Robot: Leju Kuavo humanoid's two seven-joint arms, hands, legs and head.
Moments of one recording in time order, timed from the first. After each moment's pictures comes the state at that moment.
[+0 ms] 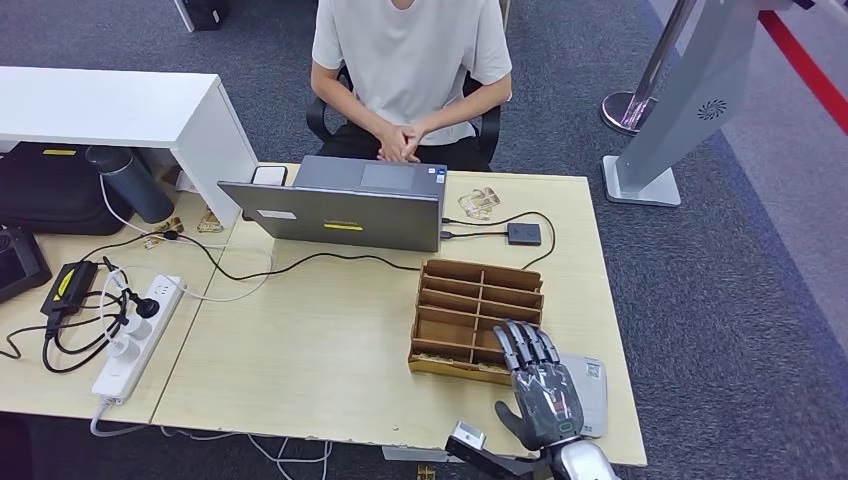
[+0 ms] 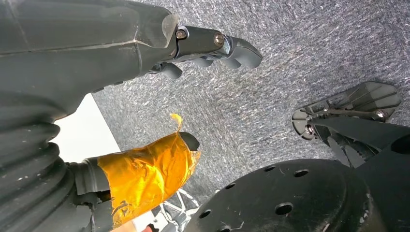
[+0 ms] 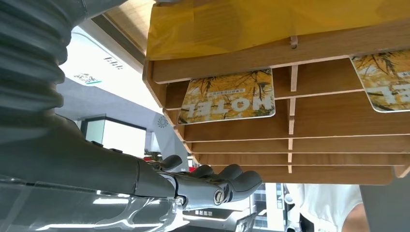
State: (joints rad) left arm -0.03 -0.08 0.97 -0.18 -1.29 -0.26 -0.10; right arm -0.01 -0.18 0.65 -1.37 1.27 -0.52 0.09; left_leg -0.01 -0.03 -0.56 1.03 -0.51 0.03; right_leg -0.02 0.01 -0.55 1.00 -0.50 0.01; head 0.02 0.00
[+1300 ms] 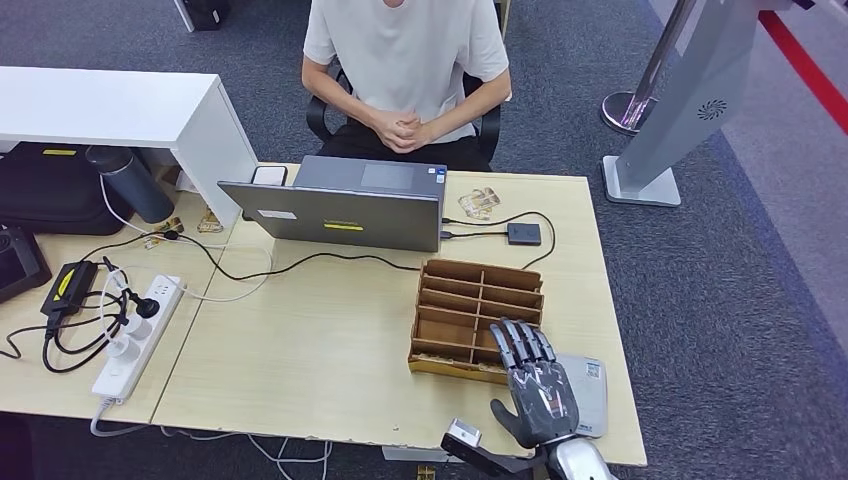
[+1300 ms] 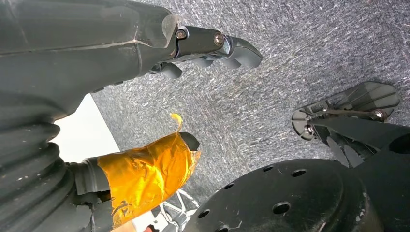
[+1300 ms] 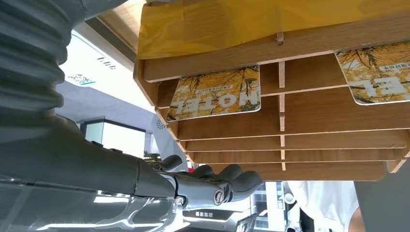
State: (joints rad) left arm -0.04 -0.08 0.97 -0.18 -1.29 -0.26 -0.10; right arm -0.02 -0.16 0.65 -1.36 1.27 -0.52 0.09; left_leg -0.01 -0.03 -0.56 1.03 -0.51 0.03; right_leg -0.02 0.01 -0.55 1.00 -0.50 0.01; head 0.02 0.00
